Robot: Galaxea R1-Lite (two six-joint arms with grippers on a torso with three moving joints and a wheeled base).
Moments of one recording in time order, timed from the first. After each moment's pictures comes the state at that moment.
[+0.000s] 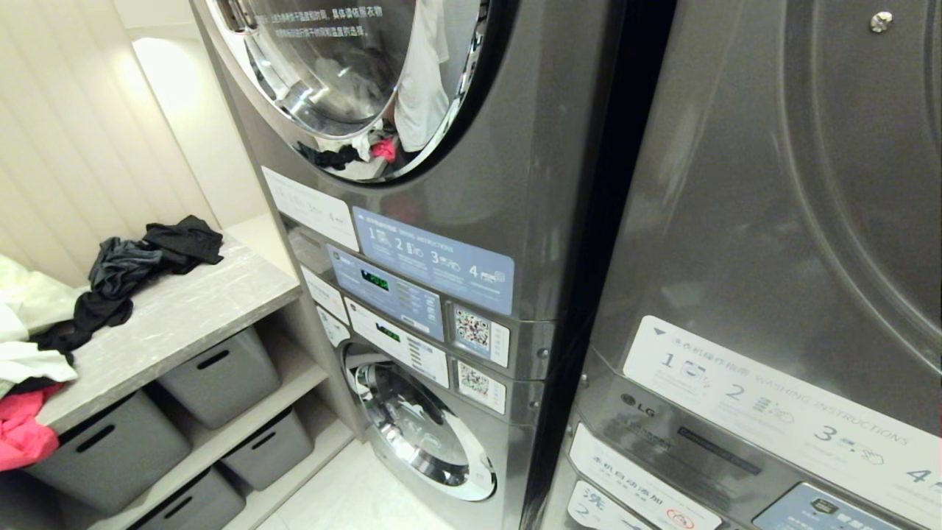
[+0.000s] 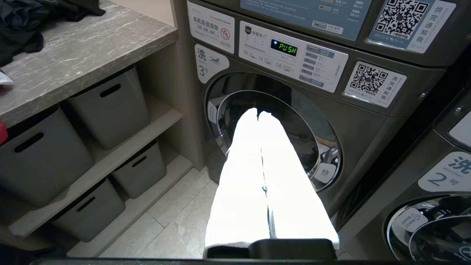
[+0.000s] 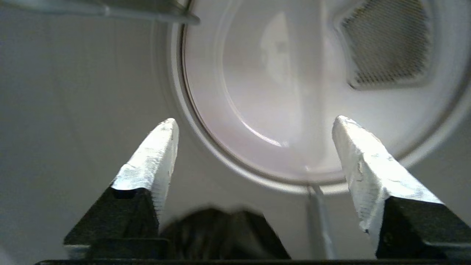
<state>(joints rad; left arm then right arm) 0.00 0.00 0.00 0.00 0.00 0.00 -0.13 1.33 -1.60 -0.17 -0.27 -0.15</state>
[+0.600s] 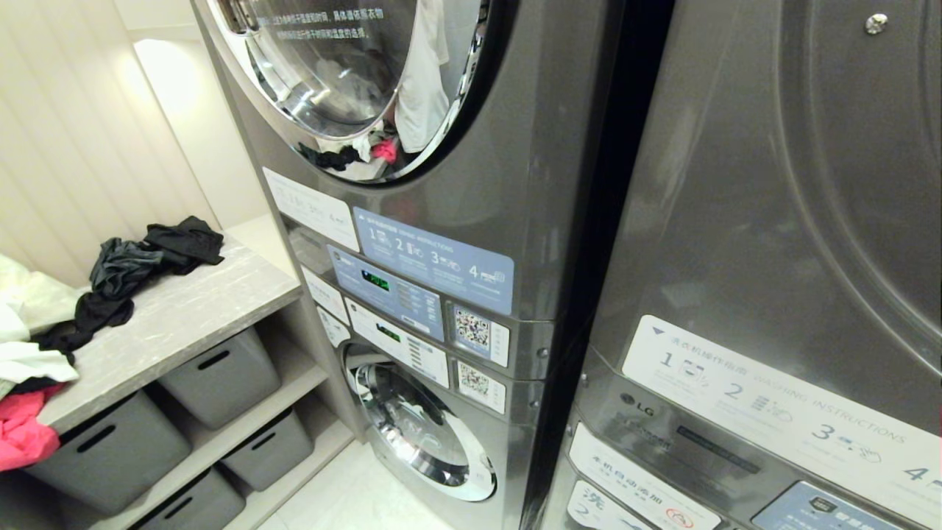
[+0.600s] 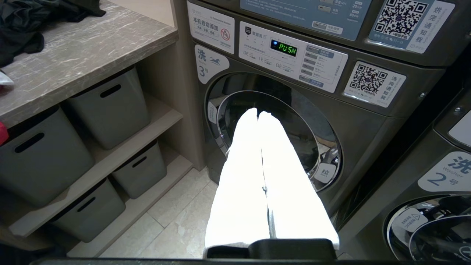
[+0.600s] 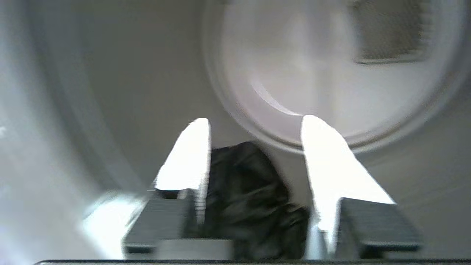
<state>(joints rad) 0.00 0.00 0.00 0.00 0.00 0.00 -0.12 0.81 -1.15 -0.08 -0.13 -0.12</state>
